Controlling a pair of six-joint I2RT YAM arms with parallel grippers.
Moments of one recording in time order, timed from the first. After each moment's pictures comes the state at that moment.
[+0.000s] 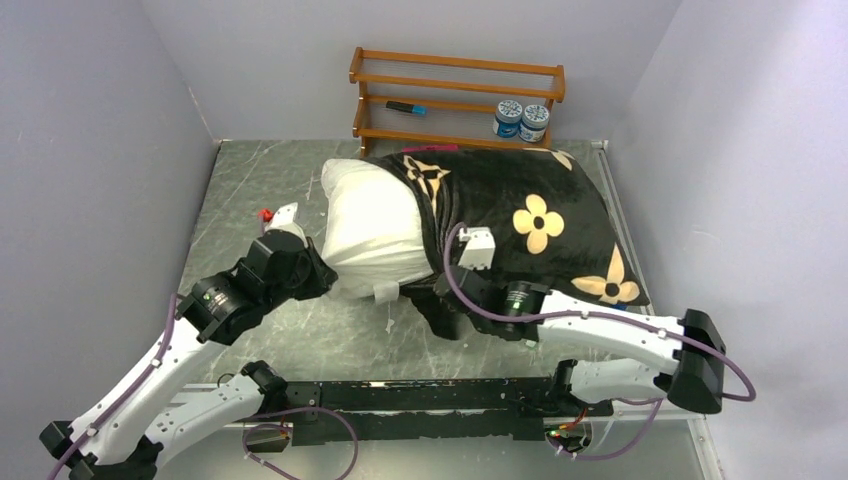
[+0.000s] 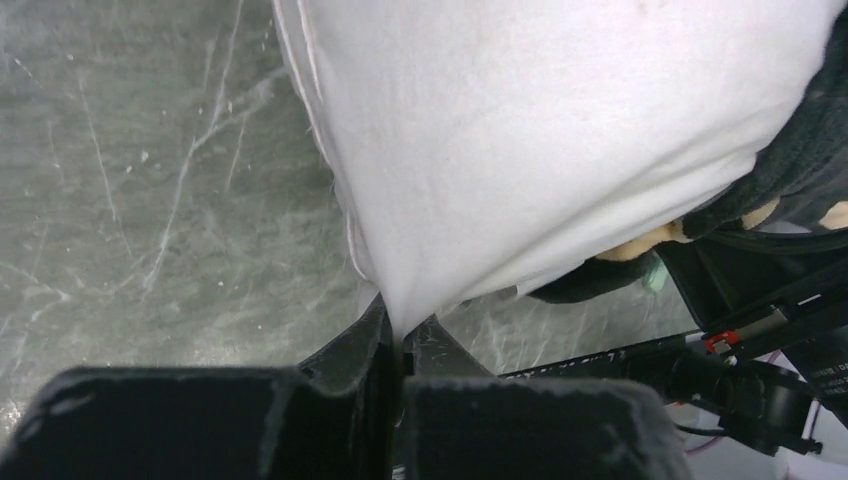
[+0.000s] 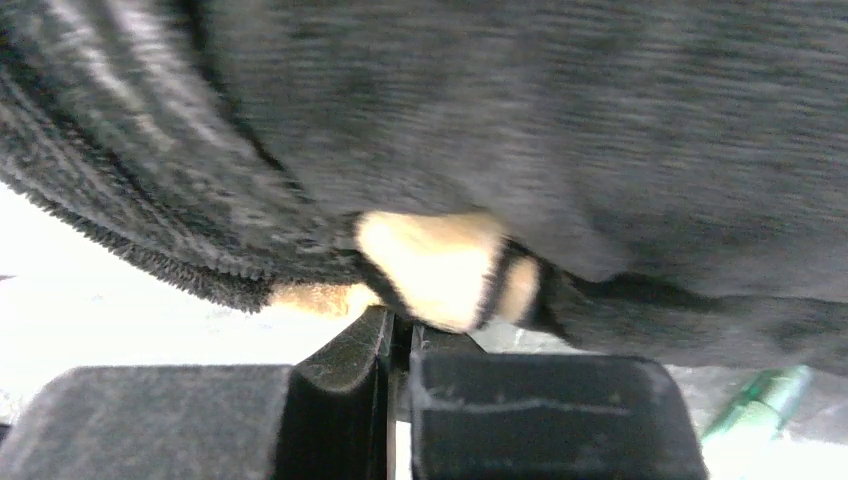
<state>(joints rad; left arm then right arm) -0.68 0.77 0.97 -0.88 -0.20 -0.77 1.16 1.19 0.87 -0.55 0.71 0.82</state>
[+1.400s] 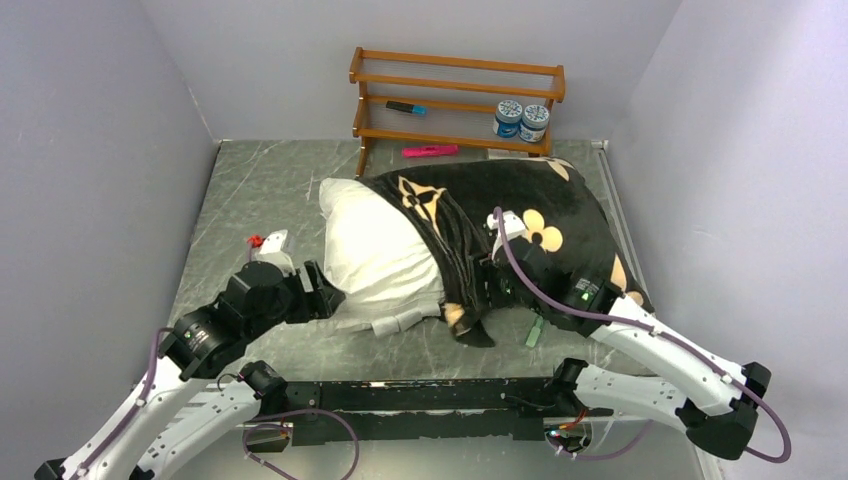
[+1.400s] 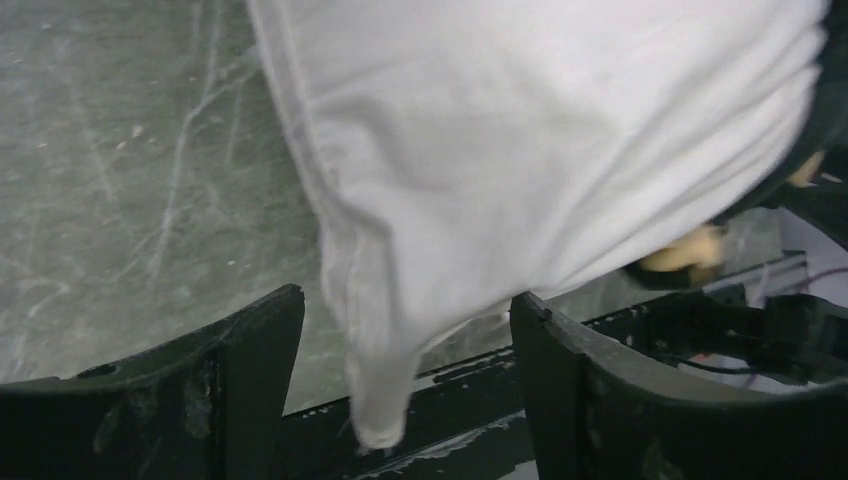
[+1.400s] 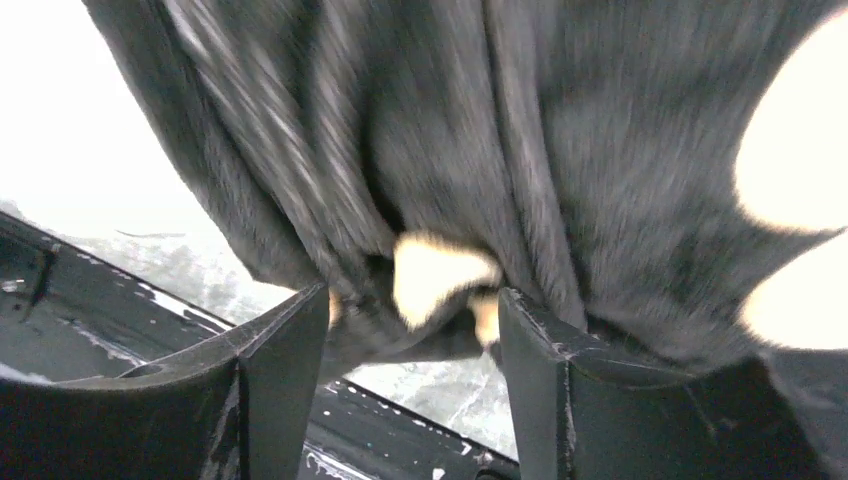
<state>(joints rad) -0.67 0.53 0.80 -0.88 -0.15 -0.72 0.91 0.89 0.91 -0.80 0.30 0.49</state>
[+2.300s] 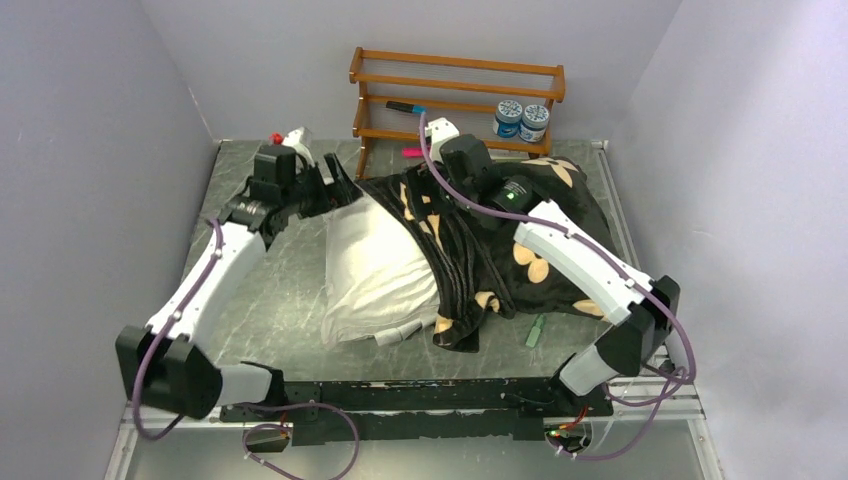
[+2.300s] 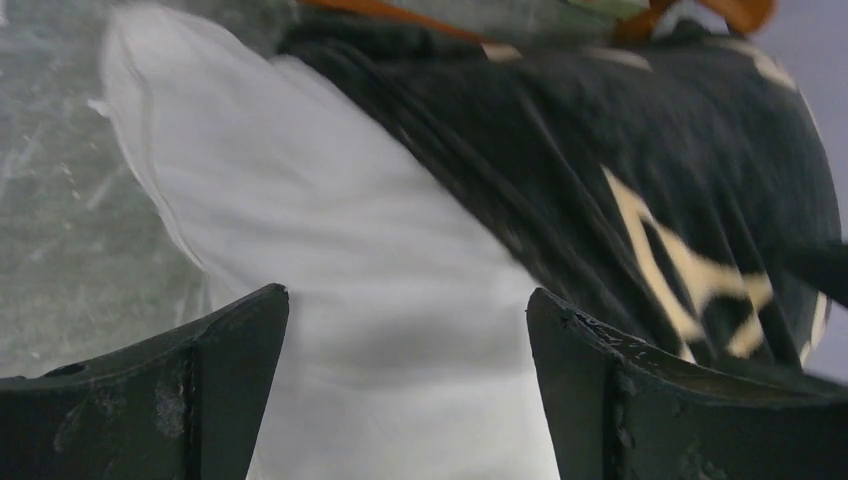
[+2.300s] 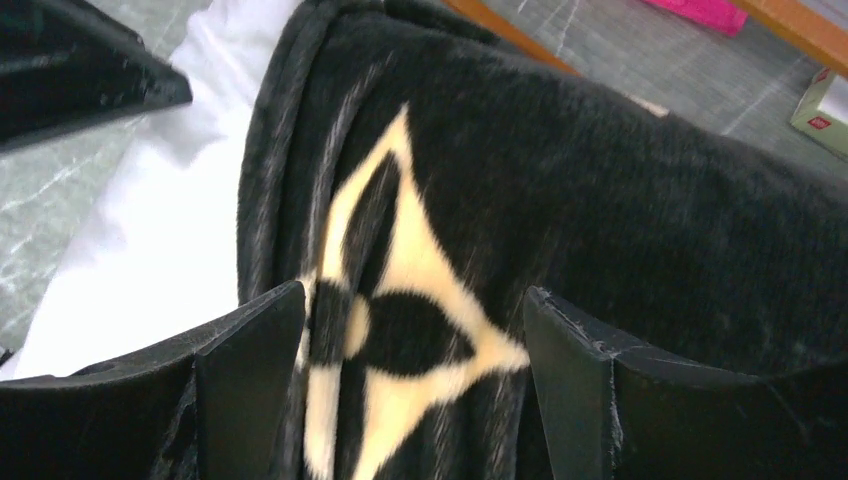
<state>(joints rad) -0.29 1.25 1.17 -0.46 0.19 -0.53 0.75 1.51 1.56 -0.61 0.12 0.17</state>
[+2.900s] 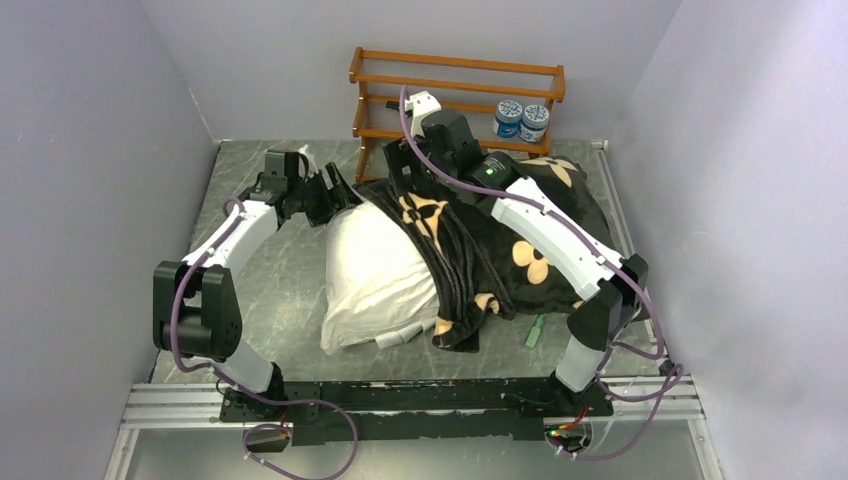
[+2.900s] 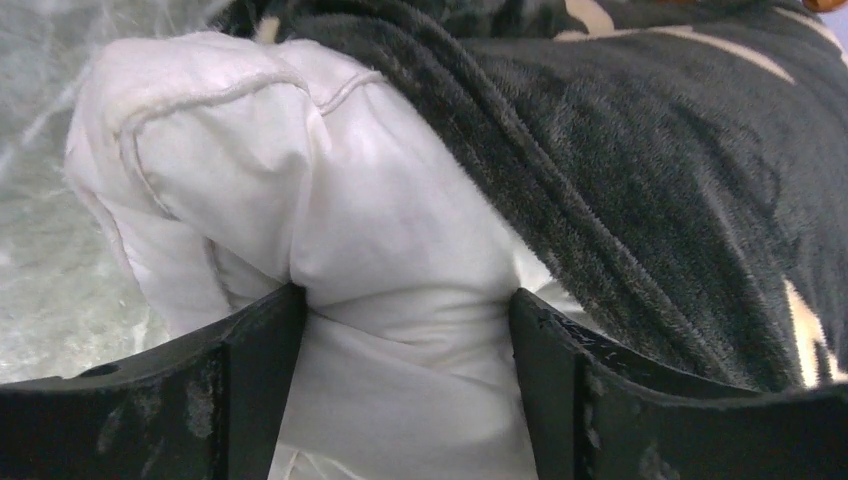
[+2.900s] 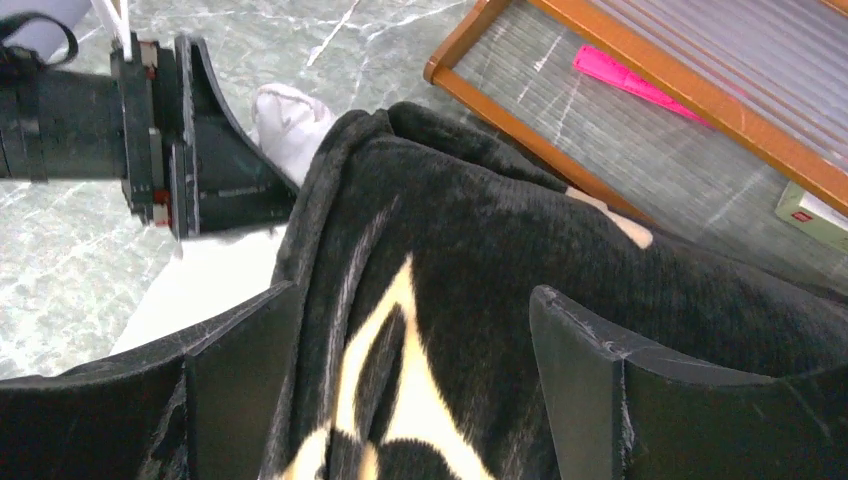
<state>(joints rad) -0.14 1.58 1.19 -0.36 0.44 -0.59 0.74 1.71 1.83 -0.61 0.12 0.15</state>
